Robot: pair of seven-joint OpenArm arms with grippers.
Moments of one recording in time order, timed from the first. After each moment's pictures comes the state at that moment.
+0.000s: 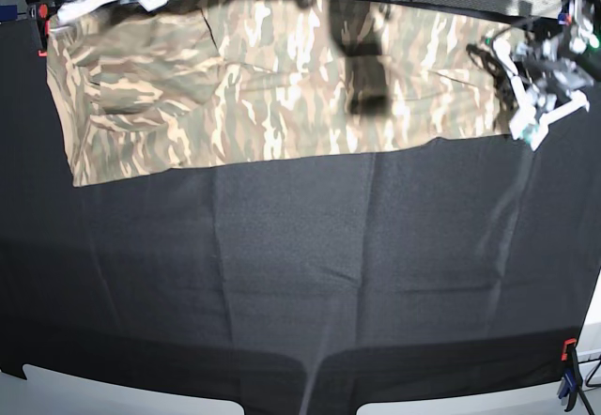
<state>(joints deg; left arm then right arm) 24.3 -27.0 -8.4 113.4 -25.2 -20.9 61.6 -57.2 49.1 -20.2 134.0 -32.0 8.2 -59.4</state>
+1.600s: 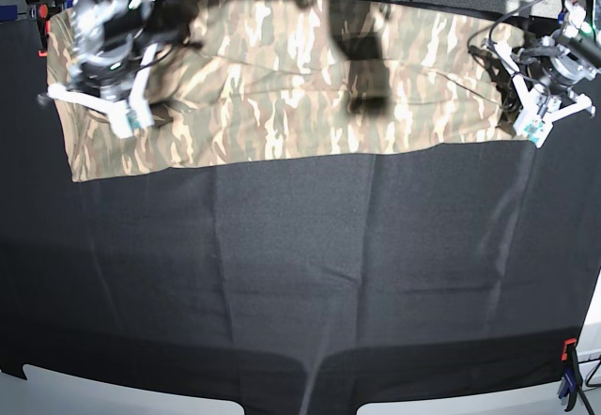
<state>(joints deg) 26.6 -27.0 -8.4 113.4 -16.4 -20.1 48.6 -26.8 29.3 -5.5 115.1 -17.3 -7.0 -62.1</state>
